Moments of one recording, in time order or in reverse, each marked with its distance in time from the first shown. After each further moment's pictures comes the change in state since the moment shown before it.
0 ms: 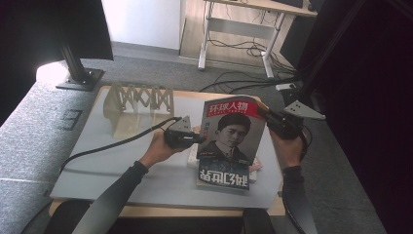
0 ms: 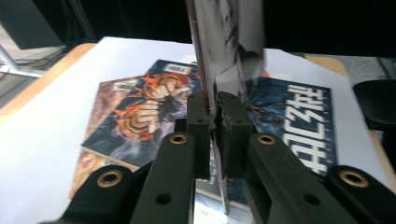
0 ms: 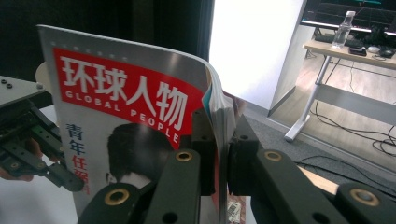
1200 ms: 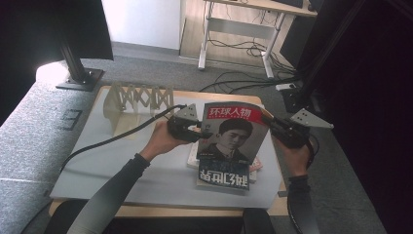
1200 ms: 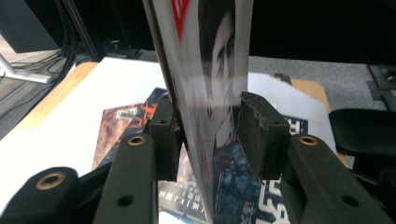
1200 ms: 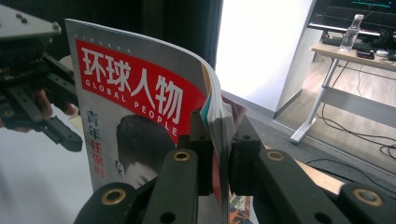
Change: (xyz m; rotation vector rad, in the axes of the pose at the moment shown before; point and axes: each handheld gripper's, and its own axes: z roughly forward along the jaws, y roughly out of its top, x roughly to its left) left arm 0.000 0.062 -0.021 0.013 -0.010 -0.001; right arm 0.005 -0.007 -0.024 -0.008 0.032 -0.012
